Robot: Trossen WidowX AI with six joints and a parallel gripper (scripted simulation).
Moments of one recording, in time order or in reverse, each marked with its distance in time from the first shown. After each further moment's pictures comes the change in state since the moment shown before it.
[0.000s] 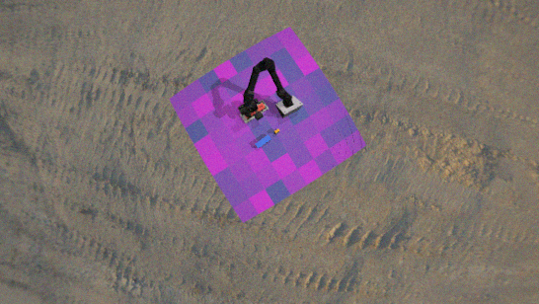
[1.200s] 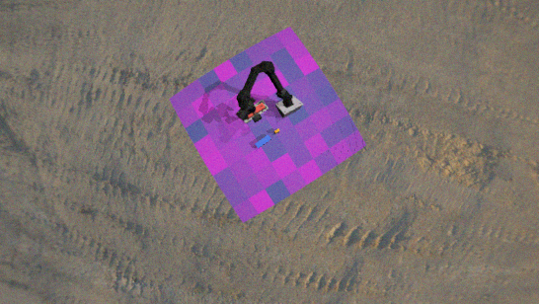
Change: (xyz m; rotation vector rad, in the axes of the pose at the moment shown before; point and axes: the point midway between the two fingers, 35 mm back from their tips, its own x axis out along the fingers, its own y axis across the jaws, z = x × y) arm -0.105 0.029 0.027 -0.023 -0.009 0.002
